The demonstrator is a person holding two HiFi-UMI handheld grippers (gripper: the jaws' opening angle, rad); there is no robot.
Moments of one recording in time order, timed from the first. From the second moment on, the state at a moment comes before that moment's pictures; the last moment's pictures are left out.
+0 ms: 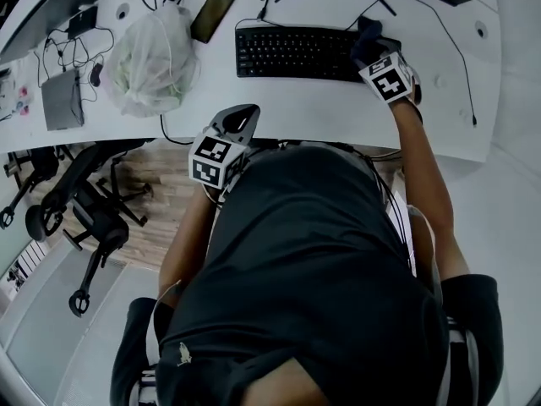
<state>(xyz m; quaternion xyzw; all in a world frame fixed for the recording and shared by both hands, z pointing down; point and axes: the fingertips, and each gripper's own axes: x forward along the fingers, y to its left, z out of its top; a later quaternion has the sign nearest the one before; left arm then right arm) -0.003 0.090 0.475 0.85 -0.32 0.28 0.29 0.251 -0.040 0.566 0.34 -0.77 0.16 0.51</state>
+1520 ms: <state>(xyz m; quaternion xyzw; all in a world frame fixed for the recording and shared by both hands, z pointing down) -0.165 0.077 0.489 0.85 -0.34 0.24 0.32 -0.075 -0.075 0.568 0.24 -0.79 0.03 0.56</state>
